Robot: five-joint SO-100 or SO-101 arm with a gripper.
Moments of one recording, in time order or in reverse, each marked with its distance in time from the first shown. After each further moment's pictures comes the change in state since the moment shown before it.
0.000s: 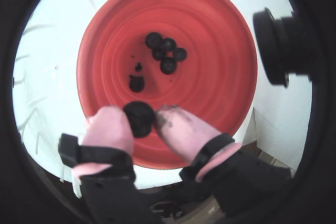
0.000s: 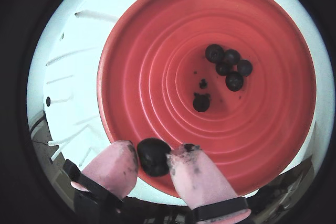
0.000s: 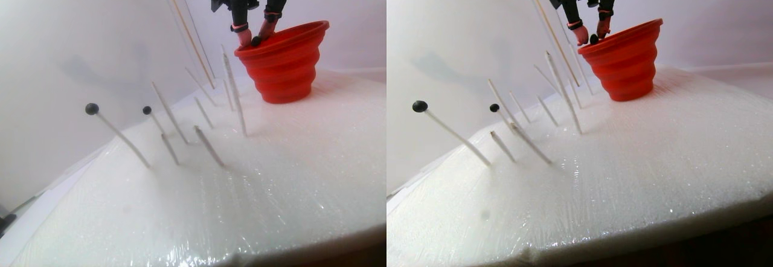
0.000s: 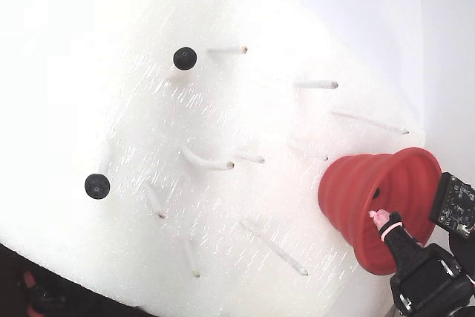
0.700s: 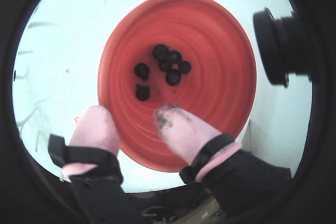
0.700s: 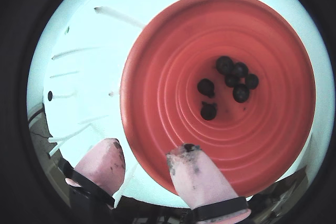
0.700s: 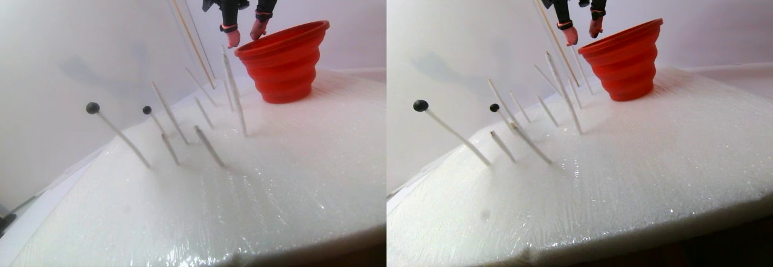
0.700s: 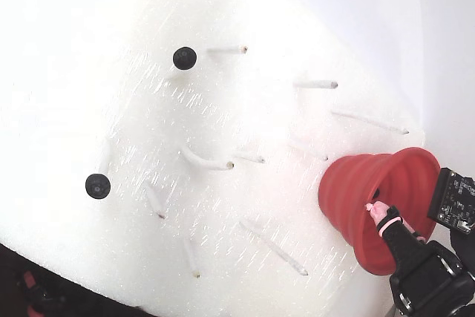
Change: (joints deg) arm -2.8 0.5 0.0 -0.1 -3.3
